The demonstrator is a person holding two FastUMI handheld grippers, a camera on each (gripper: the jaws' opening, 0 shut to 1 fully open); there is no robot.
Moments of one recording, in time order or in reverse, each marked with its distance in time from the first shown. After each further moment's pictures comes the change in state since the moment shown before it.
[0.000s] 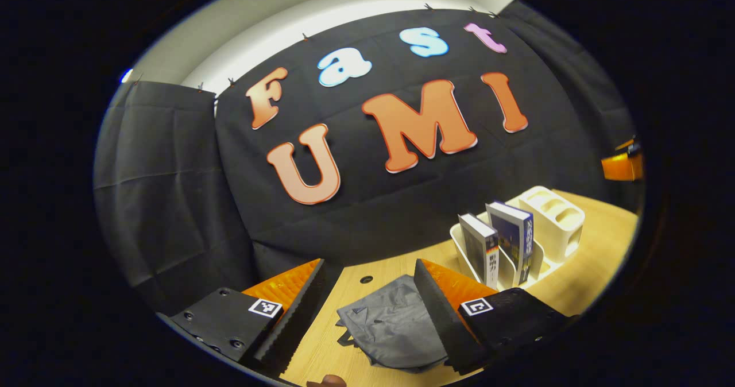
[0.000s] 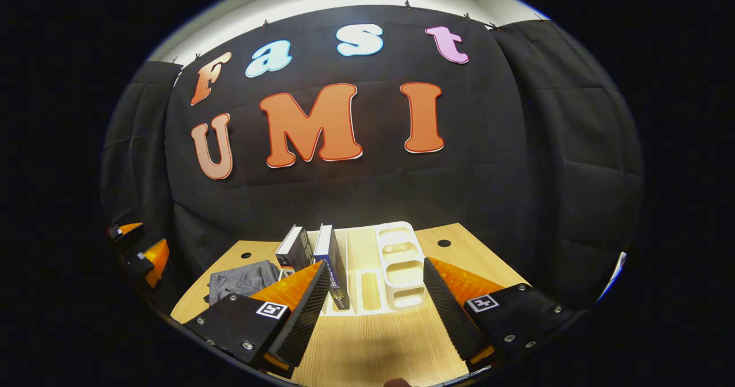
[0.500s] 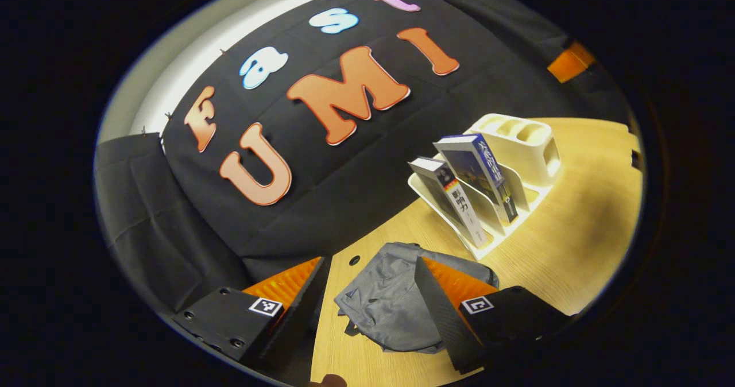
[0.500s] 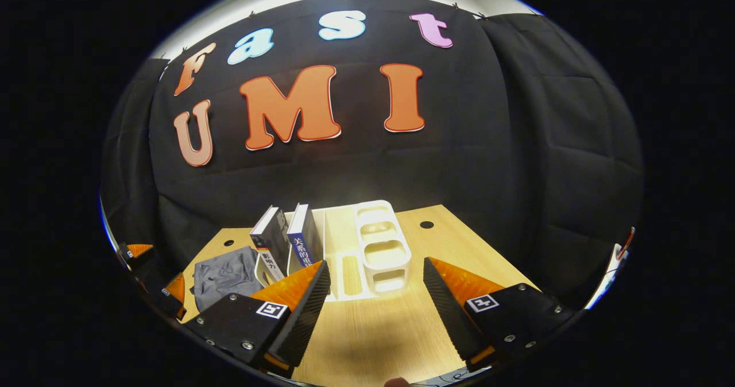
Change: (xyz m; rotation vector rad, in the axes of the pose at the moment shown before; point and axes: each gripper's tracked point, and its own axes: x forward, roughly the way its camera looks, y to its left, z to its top) left arm 0.001 -0.081 -0.068 0.337 0.055 -0.131; right arm 0.002 -0.034 -0.038 0.009 0.092 -0.087
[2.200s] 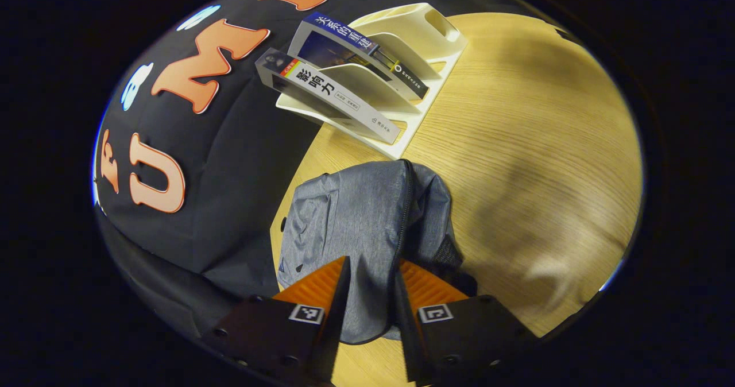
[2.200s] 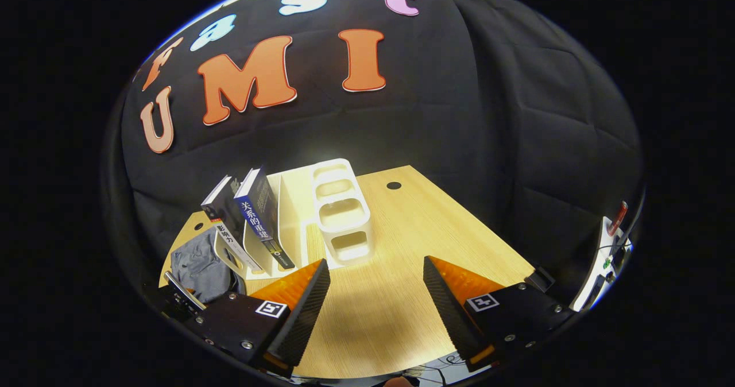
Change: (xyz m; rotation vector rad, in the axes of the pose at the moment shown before) left arm 0.063 -0.127 -0.144 0.346 0.291 -0.320; right arm 0.012 -0.048 -0.060 0.073 0.159 -0.127
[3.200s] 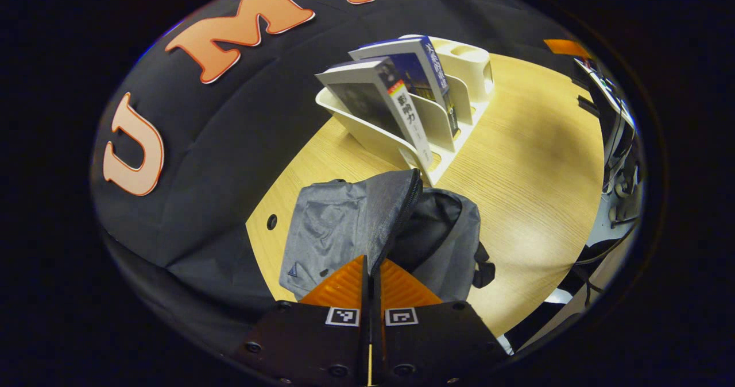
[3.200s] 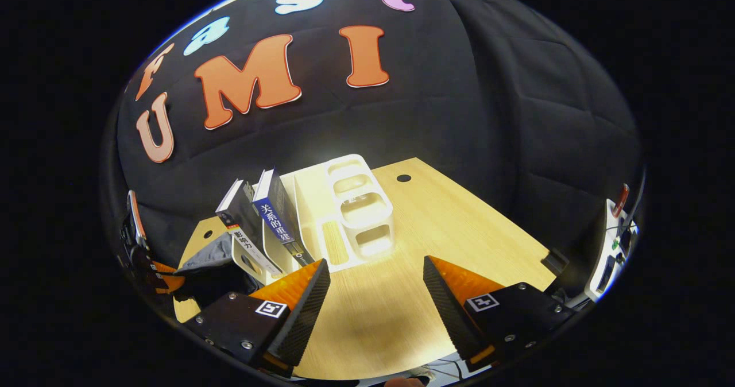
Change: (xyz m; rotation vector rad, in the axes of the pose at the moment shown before) left arm -0.023 0.138 0.021 -0.150 -0.015 -0.293; right arm -0.007 0.052 -0.004 0.071 0.034 -0.009
